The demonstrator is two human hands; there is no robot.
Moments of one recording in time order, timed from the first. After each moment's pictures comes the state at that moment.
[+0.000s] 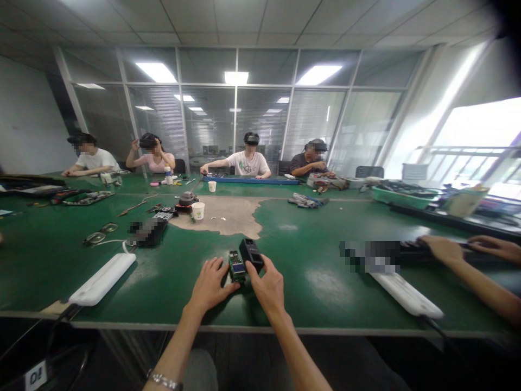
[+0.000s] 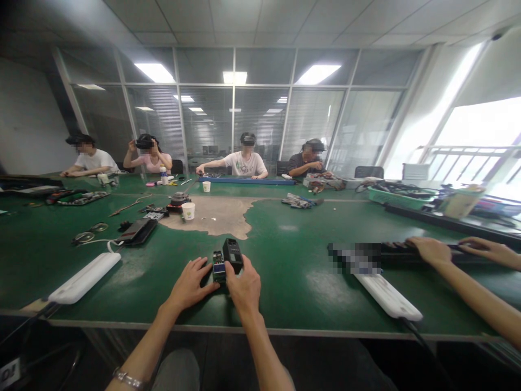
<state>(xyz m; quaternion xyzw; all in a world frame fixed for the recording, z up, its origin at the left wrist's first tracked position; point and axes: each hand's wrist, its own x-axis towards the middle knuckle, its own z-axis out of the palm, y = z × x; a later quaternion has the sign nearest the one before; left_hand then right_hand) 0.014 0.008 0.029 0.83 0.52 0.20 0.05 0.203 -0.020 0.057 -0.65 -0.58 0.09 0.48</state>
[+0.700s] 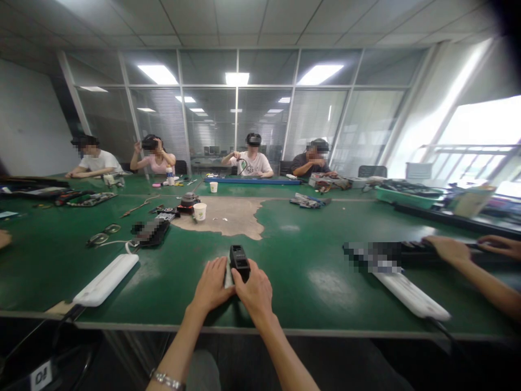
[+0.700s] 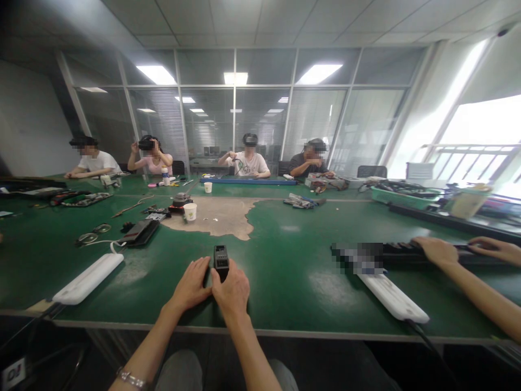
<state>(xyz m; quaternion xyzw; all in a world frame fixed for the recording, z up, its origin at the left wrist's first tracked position) 0.013 0.011 0.025 0.82 0.53 0.21 0.05 0.162 -0.026 0.055 -0.68 -0.62 0.03 0.38</state>
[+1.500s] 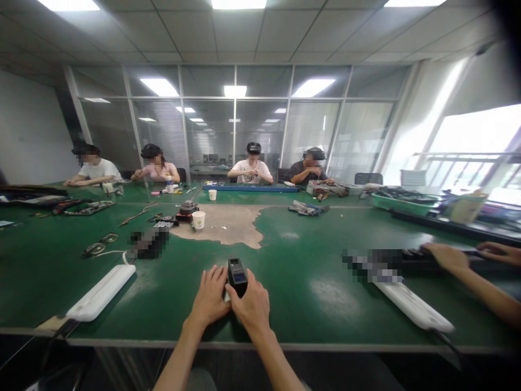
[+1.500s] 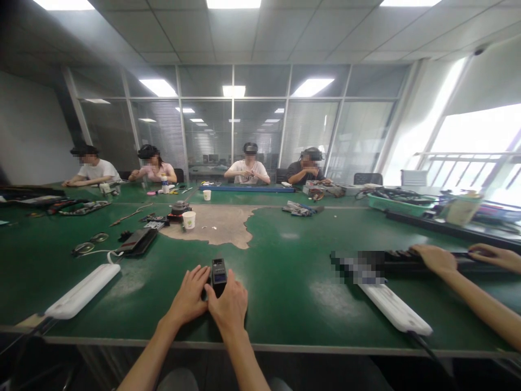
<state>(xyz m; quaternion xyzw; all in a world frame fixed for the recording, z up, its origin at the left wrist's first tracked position) 0.016 0.008 0.026 0.81 0.55 0.19 0.06 0.159 -0.022 0.042 -0.69 -0.63 0.03 0.36</state>
